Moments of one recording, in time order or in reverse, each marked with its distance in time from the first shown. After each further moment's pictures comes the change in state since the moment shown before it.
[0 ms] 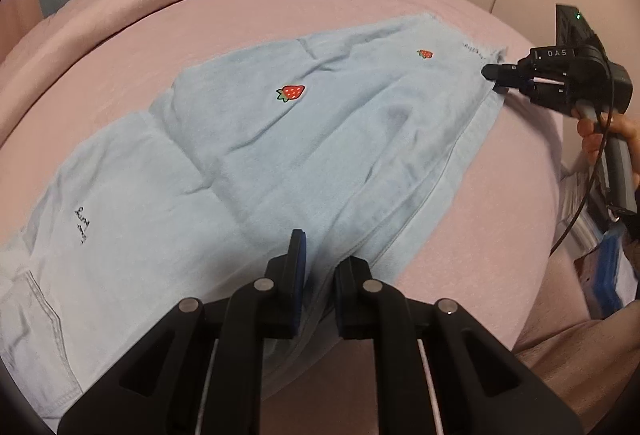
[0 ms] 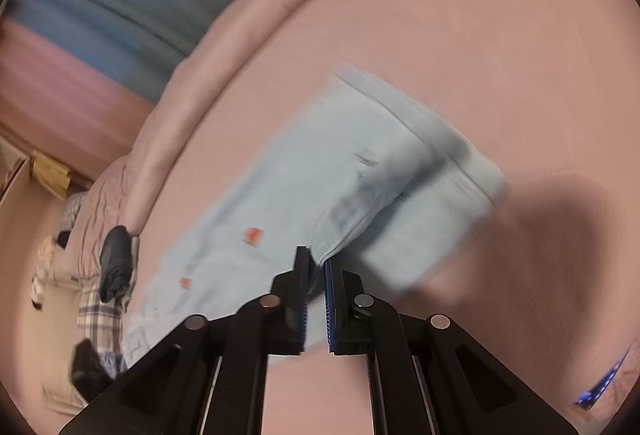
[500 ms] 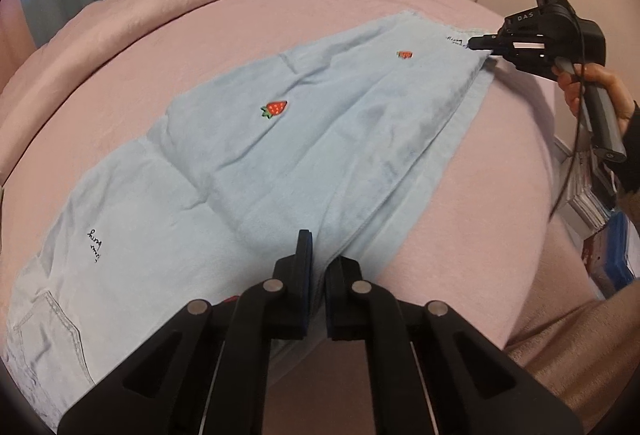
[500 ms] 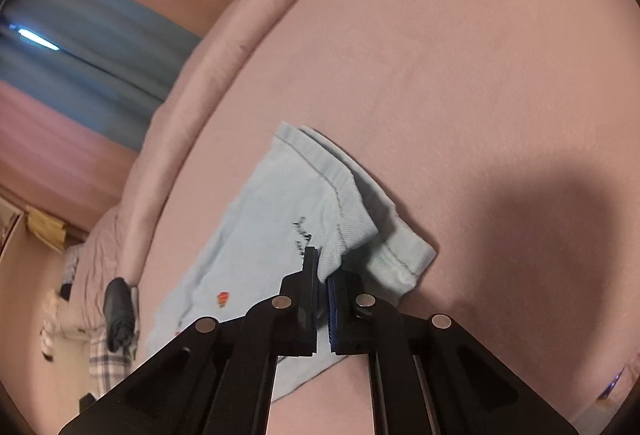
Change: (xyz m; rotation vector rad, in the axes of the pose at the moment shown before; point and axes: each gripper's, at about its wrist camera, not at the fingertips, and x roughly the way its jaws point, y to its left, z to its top) left arm -0.017 -0.008 -0.006 0.080 -0.031 0.003; right arm -0.018 0.005 0.029 0.046 -0.114 -0.067
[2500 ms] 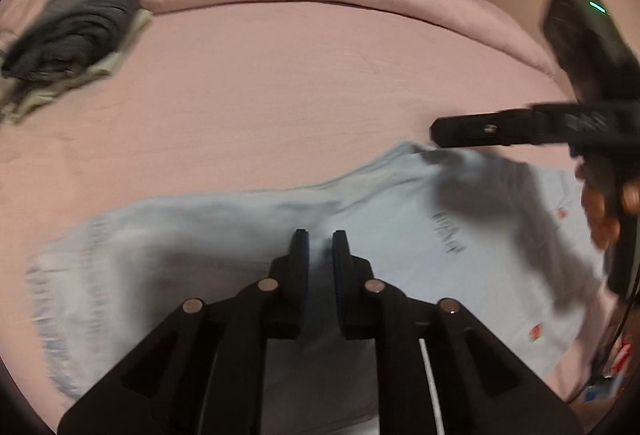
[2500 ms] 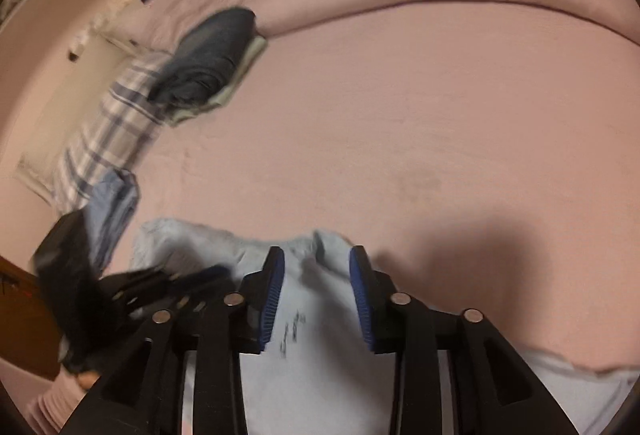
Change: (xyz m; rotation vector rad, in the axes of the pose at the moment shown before) left arm -0.048 0.207 -0.072 -0.604 -0.045 0.284; right arm 0.249 0.365 -0.176 -0.885 0.657 0.203
